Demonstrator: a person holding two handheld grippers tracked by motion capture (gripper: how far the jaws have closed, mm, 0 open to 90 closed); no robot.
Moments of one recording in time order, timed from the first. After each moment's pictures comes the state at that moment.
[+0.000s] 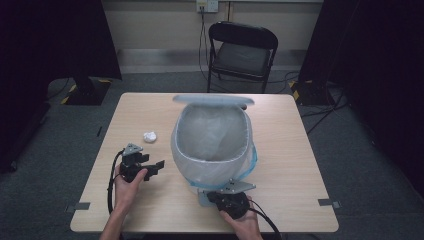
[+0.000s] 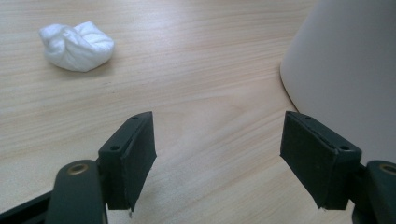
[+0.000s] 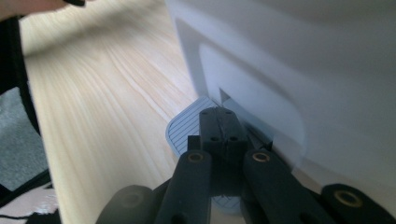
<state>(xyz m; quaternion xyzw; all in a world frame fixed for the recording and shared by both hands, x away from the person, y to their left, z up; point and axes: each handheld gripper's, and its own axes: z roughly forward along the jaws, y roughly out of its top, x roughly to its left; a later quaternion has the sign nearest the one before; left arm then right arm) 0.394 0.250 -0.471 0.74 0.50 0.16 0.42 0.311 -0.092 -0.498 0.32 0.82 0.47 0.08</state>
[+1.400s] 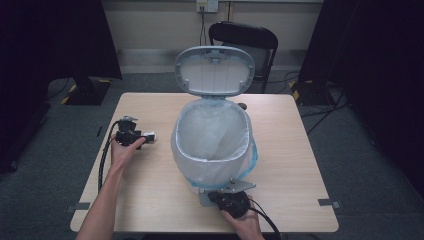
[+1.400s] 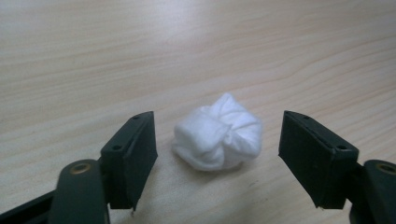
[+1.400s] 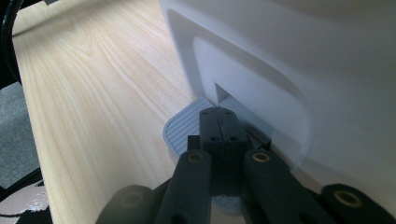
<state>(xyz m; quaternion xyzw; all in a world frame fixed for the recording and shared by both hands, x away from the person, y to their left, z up) 0.521 0.298 -0.482 0.75 0.53 0.15 0.36 0.313 -0.094 -0.498 0.32 0.82 0.46 0.08</state>
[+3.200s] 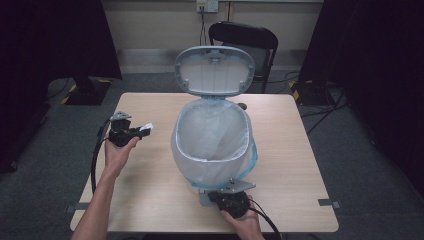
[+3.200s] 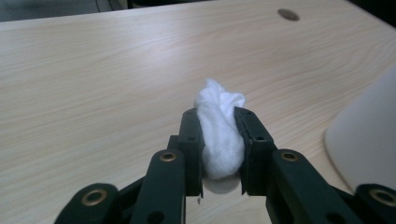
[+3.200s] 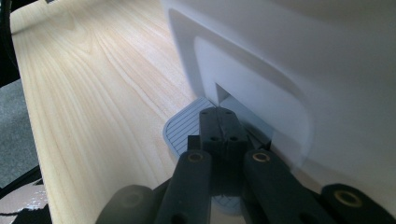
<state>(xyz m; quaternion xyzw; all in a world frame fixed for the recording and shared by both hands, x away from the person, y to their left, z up) 0.472 0.291 -0.422 0.74 0.47 0.17 0.45 0.313 -0.094 -0.498 0.32 0.83 0.46 0.08</state>
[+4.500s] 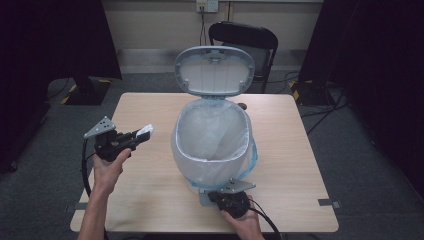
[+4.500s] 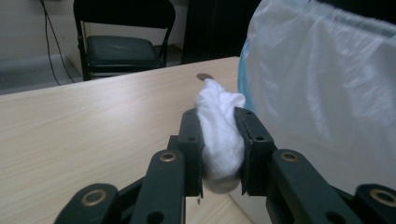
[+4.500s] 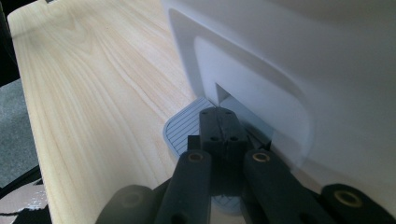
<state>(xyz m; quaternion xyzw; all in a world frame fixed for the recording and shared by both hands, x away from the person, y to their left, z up) 0.388 0.281 -0.361 0.70 0.38 0.17 0.57 0.313 -0.094 -0.498 0.32 0.83 0.46 0.08</state>
